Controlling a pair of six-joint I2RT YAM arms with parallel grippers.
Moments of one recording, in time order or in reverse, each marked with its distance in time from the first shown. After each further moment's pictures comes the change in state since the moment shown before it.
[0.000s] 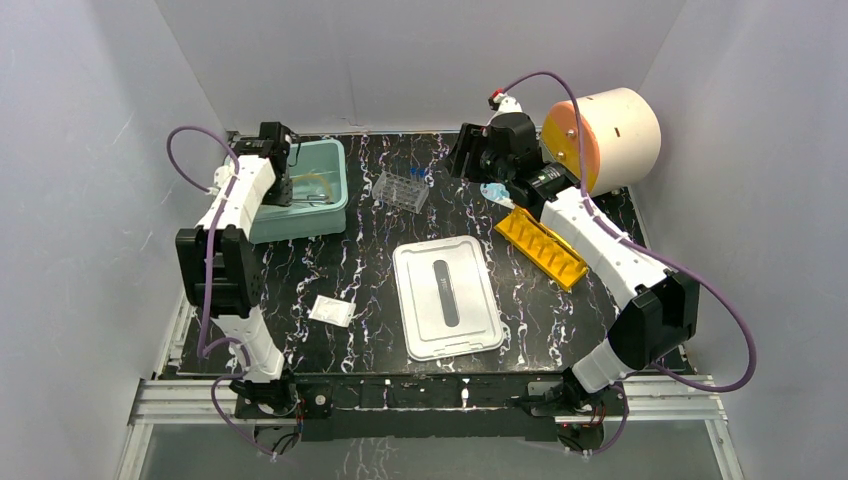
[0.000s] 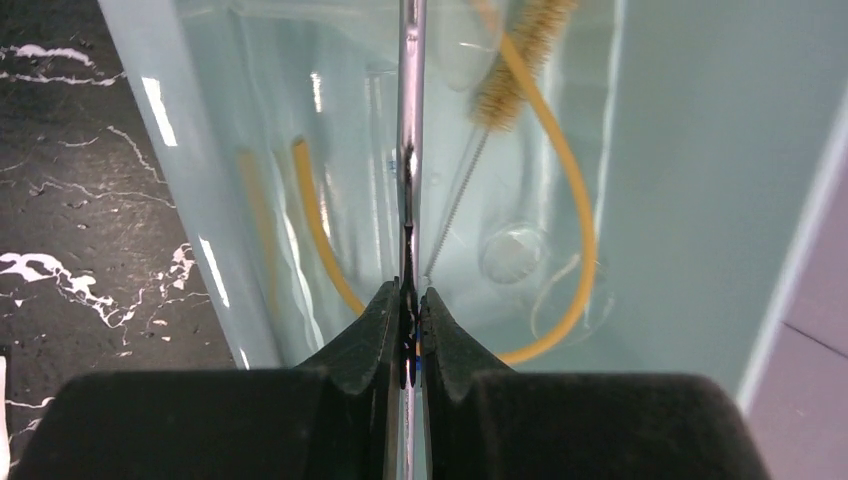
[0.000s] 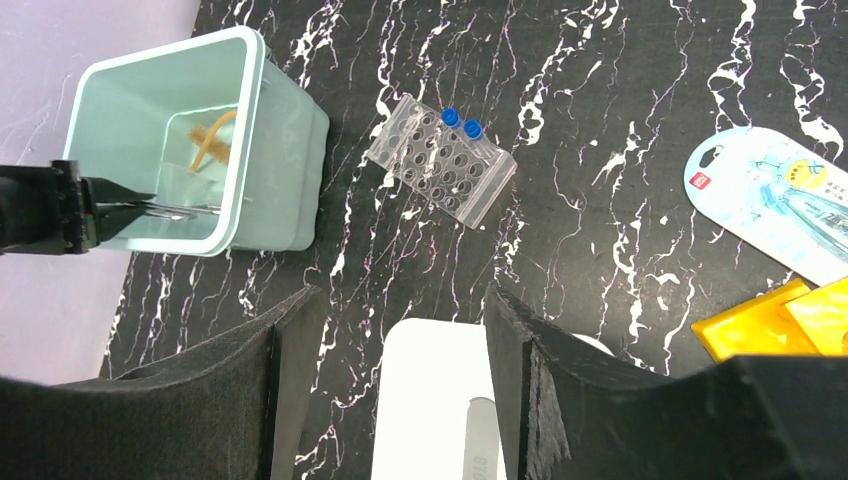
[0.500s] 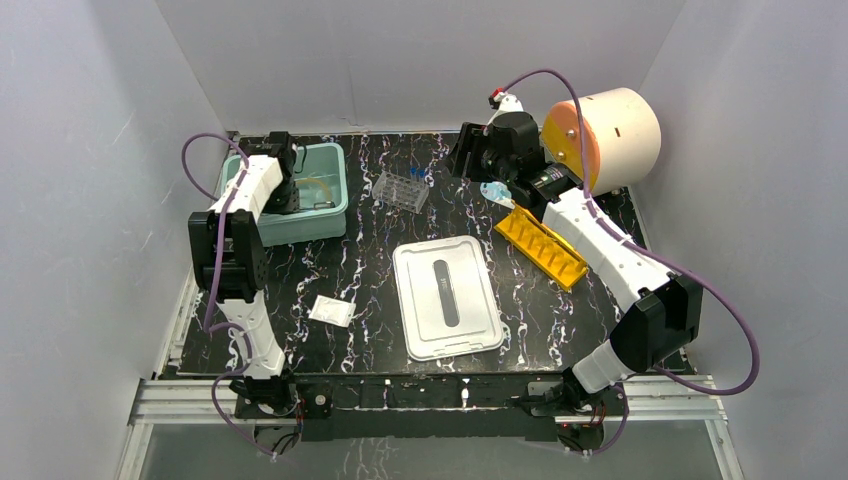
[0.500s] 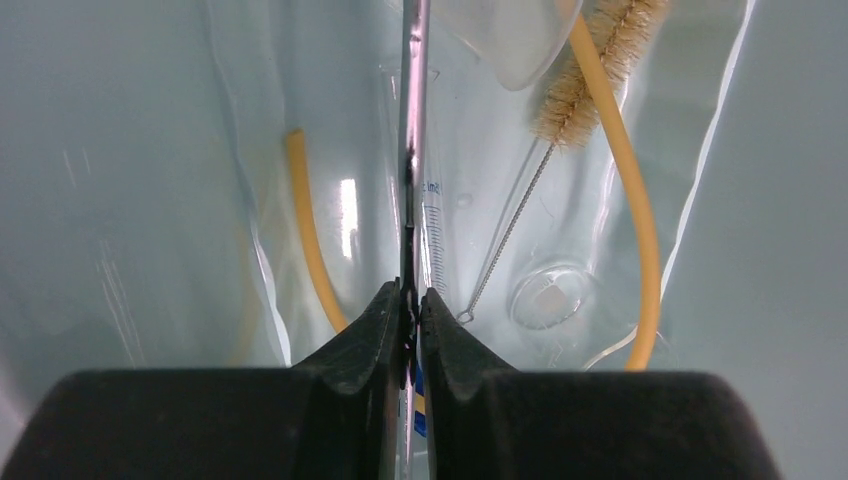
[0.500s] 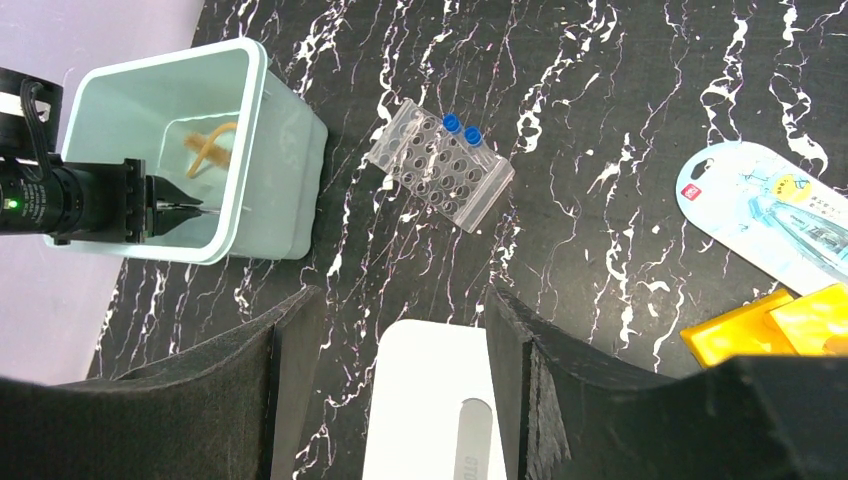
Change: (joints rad) left arm 0.009 0.150 0.014 -0.024 0.063 -0.094; right arm 0.000 -0.016 0.000 0.001 -0.003 -0.032
